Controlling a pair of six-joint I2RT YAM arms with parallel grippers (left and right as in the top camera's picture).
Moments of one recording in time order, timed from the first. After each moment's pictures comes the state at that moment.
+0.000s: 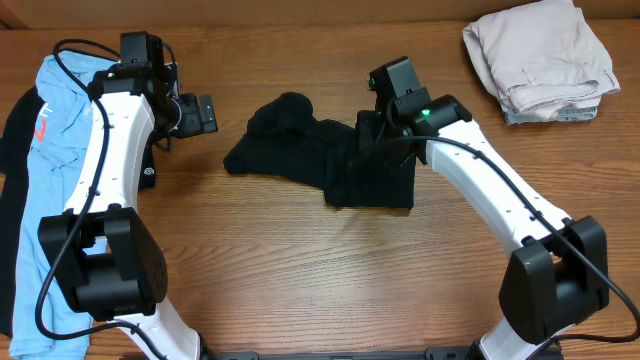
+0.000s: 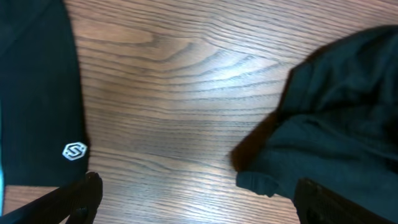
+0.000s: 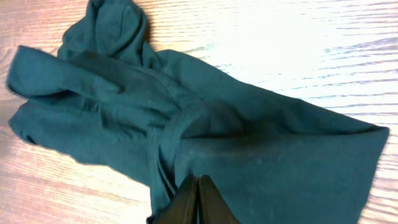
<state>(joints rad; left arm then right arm) 0.09 1.91 1.64 -1.00 0.06 -0.14 0.43 1.81 1.46 -0.73 -0.09 0.44</state>
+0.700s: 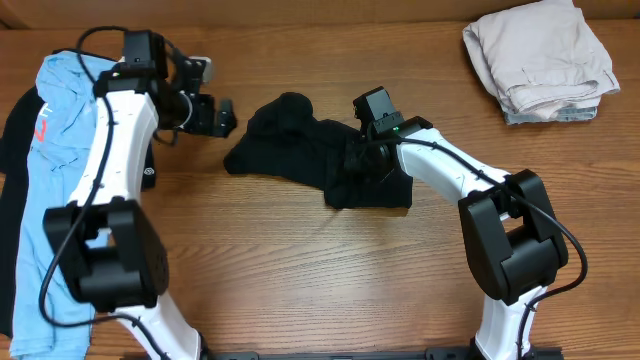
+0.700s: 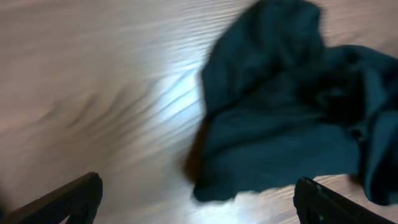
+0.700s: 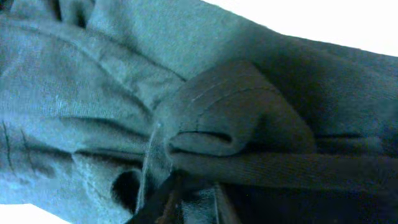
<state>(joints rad) 0.08 1.96 1.64 -0.92 0.35 0.24 0.44 2.03 1.36 -0.52 -0.19 0.54</state>
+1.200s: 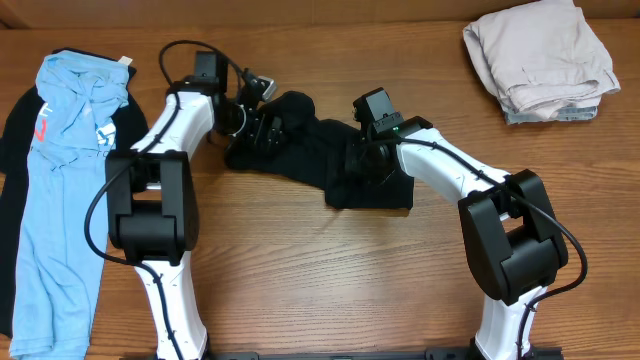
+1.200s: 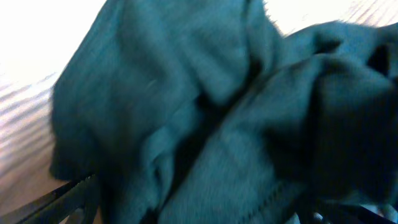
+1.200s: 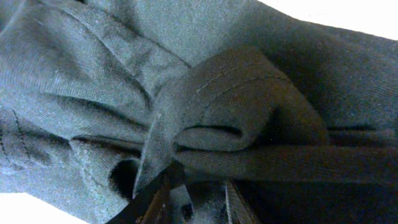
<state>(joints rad) -0.07 2.23 1.64 -0.69 0.55 0.34 0.44 2.03 1.36 -0.54 -0.20 0.52</state>
